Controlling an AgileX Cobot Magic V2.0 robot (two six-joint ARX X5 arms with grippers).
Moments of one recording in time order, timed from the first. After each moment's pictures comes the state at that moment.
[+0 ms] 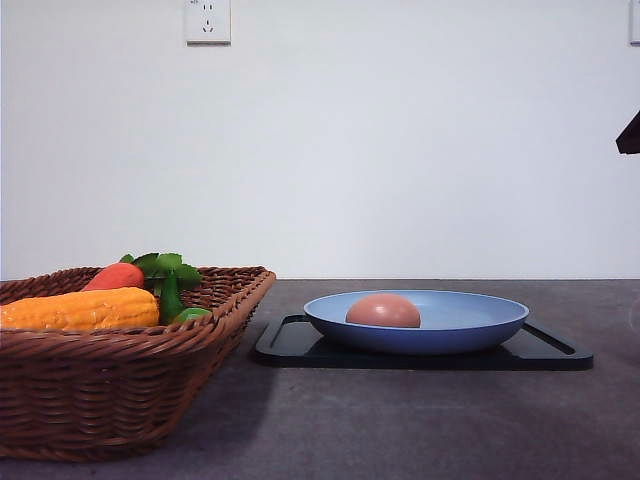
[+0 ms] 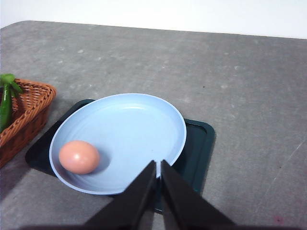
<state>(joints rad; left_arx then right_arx) -0.03 0.00 0.07 -0.28 -0.05 -0.17 0.37 0.49 0.32 -0.11 -0.02 0.11</state>
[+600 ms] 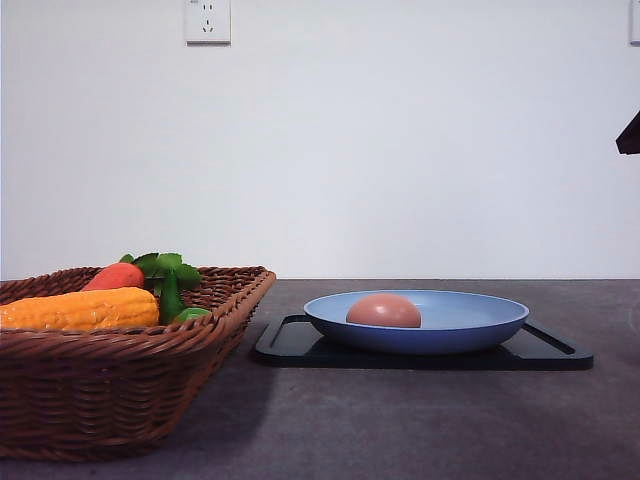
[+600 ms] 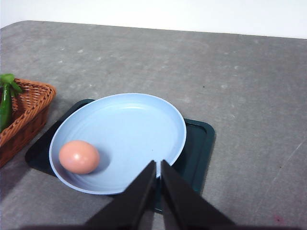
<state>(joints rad) -0.03 0.00 0.07 -0.28 -0.05 -0.21 0.37 0.49 0.32 -0.11 -0.02 0.11</state>
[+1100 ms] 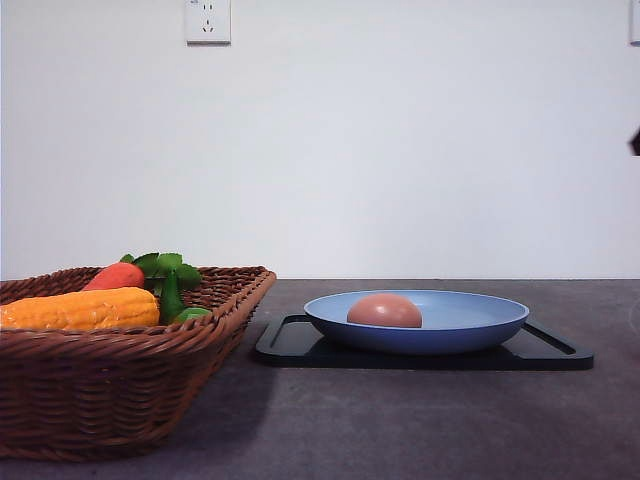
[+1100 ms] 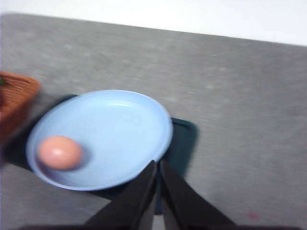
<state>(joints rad) -0.03 0.00 0.07 -0.28 -0.05 -0.21 0.36 0.43 0.32 -0.15 0.07 0.03</state>
